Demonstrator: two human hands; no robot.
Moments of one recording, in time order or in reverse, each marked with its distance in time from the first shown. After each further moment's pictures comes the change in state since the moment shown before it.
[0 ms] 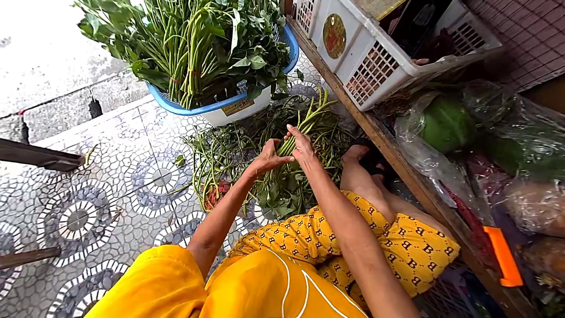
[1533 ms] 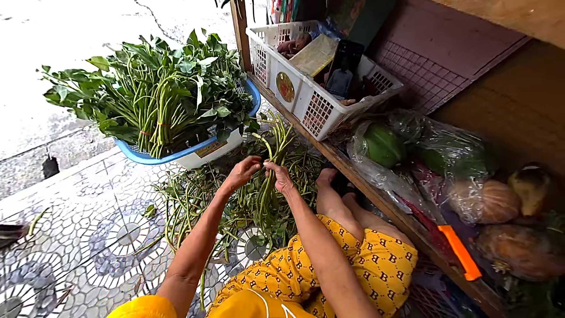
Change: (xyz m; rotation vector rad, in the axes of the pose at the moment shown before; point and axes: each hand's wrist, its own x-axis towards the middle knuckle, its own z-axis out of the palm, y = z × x) left_hand 0.055 0.017 -0.029 -0.001 -0.030 0.317; right_hand 0.053 0.038 -0.039 0.190 -0.166 0.034
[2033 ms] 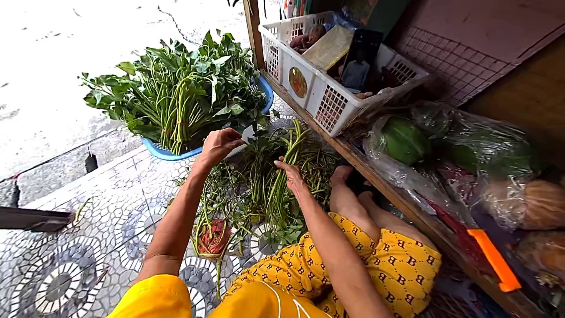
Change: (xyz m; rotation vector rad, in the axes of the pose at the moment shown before) left_hand -0.005 0.062 -0.112 0.503 0.228 0.004; right_hand 0.003 0.006 0.003 -0.073 0.185 0.089
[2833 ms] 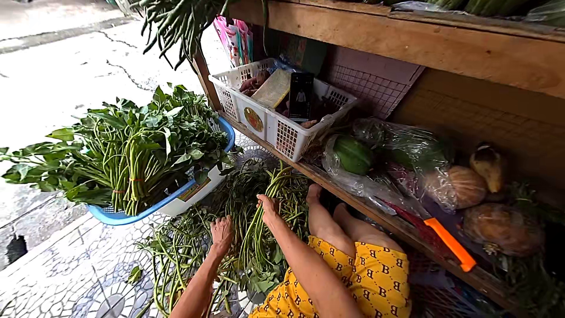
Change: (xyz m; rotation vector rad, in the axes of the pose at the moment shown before) left_hand -0.057 -0.050 0.188 0.572 -0.293 -0.273; right_hand -0.002 0.004 0.004 0.146 0.320 0.093
